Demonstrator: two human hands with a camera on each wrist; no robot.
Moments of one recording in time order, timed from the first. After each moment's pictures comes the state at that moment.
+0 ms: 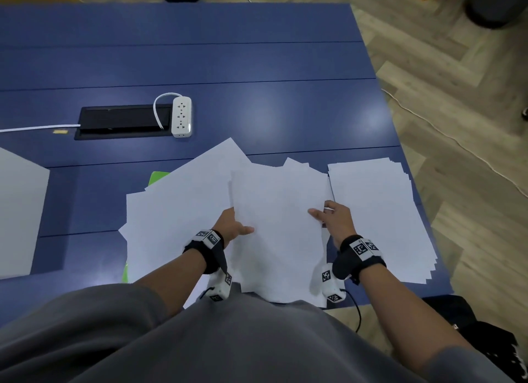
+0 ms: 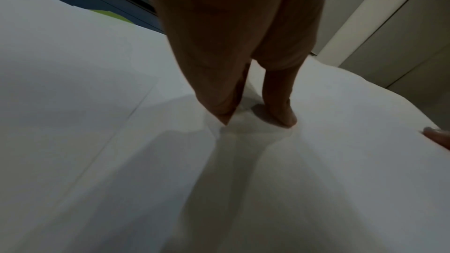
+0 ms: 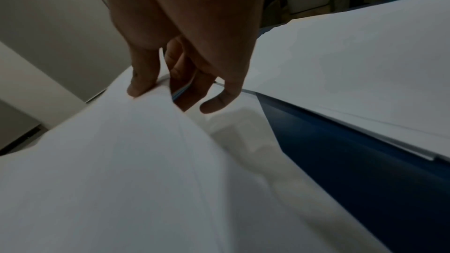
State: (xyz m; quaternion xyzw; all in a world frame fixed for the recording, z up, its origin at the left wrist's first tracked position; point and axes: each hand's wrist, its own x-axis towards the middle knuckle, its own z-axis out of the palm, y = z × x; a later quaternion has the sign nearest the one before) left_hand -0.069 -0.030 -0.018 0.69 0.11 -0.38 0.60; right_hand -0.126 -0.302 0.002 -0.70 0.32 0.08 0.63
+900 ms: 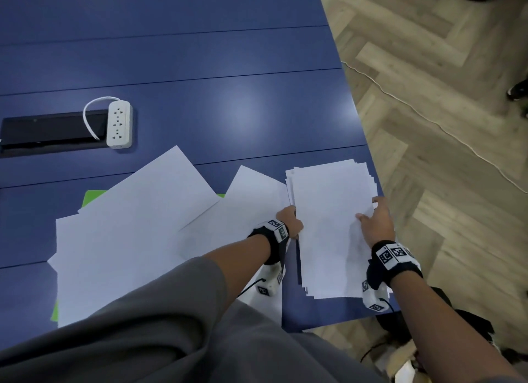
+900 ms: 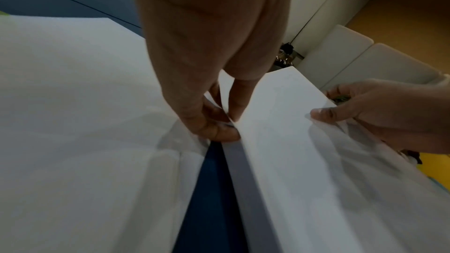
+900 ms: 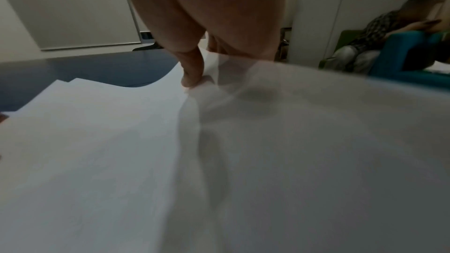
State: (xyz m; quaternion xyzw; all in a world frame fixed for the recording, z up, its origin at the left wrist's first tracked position) left_hand -0.054 -0.304 -0.041 0.78 0.04 -0.47 0.41; right_hand -0.136 -0.499 -0.006 -0.82 0.44 0.04 0.36
